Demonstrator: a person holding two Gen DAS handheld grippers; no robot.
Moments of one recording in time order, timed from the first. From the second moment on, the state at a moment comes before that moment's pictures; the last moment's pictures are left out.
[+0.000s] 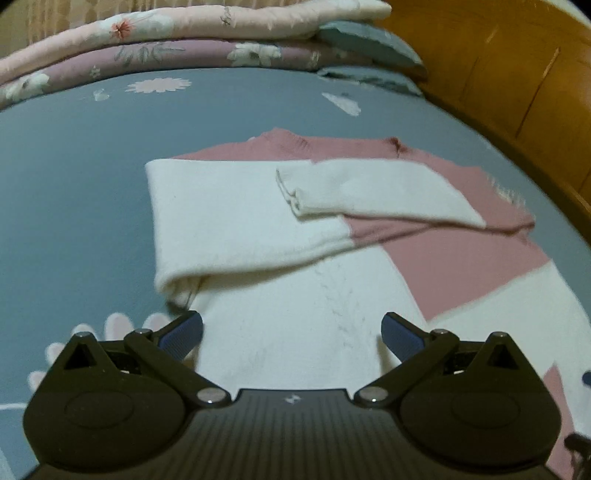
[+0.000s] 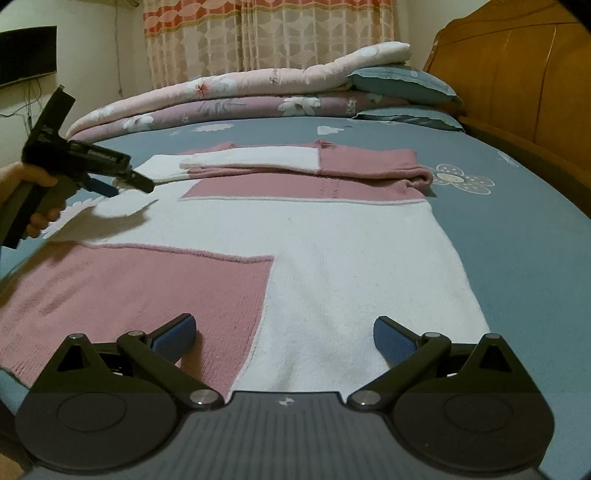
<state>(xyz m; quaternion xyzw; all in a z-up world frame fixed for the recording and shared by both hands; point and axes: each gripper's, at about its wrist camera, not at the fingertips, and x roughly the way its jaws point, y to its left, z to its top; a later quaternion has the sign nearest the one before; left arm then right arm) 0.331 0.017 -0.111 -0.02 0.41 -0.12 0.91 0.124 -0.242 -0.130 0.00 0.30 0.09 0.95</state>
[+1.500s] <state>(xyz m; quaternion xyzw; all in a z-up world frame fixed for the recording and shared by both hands) 0.131 -0.100 -0.096 0.12 0.38 -0.27 0.88 0.095 -0.290 -0.047 -0.01 0.30 0.10 0.95</state>
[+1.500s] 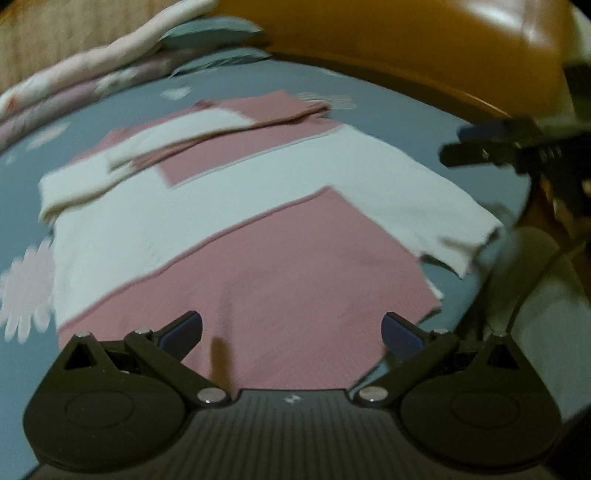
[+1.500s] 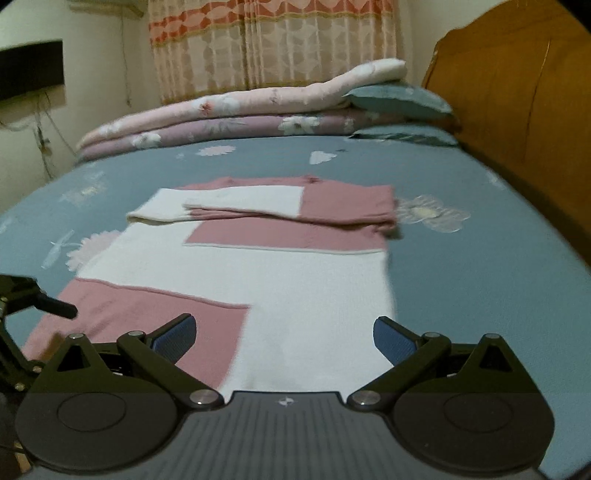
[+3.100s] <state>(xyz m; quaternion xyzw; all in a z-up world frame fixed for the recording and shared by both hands) 0.147 -0.111 -0.098 0.01 0.39 -0.26 0.88 0.092 -0.353 -0.082 0.26 0.40 0.05 0.88</state>
